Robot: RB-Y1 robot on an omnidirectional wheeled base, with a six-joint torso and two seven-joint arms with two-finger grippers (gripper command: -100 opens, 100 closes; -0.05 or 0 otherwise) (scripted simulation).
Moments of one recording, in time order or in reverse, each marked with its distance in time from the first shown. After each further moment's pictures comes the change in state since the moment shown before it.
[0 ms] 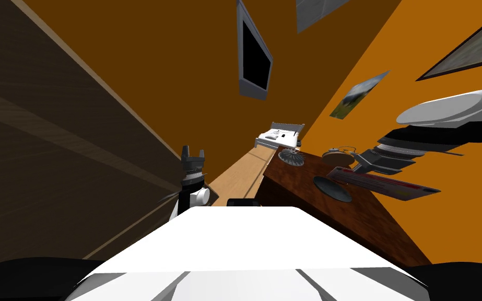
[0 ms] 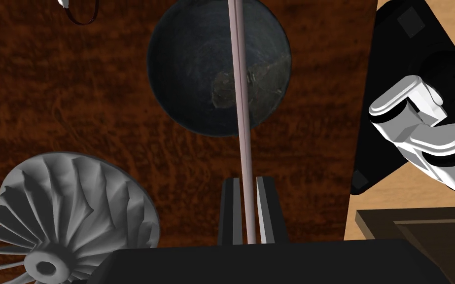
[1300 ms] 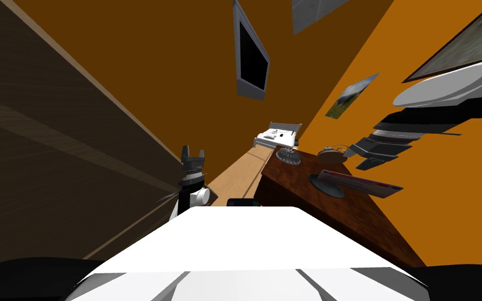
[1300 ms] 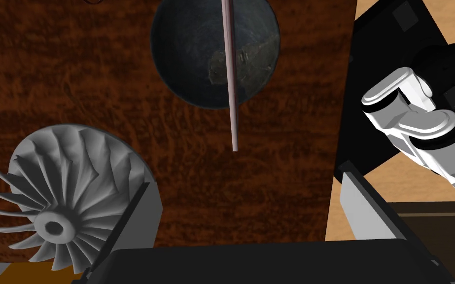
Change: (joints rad) left arm 0.000 0.000 0.000 0.000 0.000 0.000 0.000; right arm -0.069 -0.103 -0.026 0.013 -0.034 -0.111 -0.031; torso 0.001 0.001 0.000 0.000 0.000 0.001
